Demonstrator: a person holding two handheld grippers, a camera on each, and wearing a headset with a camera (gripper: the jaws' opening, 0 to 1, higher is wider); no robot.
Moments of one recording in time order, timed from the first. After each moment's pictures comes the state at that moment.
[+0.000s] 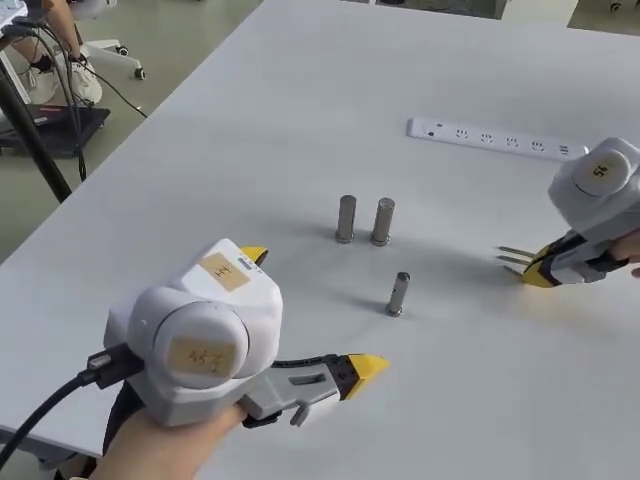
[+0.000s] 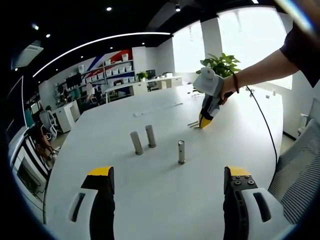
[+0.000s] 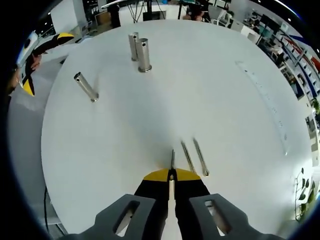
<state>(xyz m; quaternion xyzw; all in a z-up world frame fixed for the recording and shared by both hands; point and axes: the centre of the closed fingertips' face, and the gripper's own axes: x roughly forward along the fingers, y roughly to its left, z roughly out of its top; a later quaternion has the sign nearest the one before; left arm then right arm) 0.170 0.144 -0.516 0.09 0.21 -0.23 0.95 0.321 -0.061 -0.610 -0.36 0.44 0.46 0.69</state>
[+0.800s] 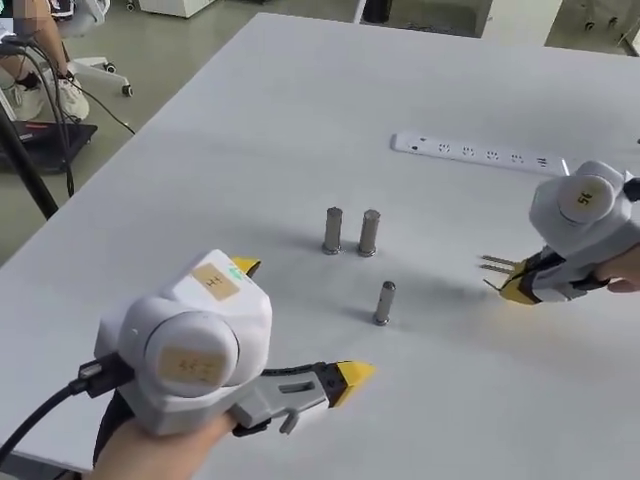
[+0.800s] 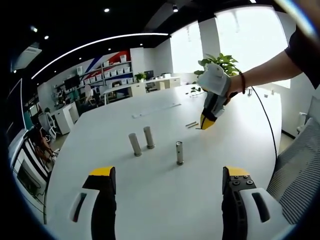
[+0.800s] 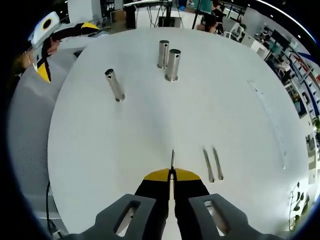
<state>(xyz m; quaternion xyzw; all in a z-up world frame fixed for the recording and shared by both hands) 0.168 0.140 -0.514 0.10 0.21 -0.23 0.95 0.285 -0.046 -0.595 -0.38 0.38 0.51 0.67</state>
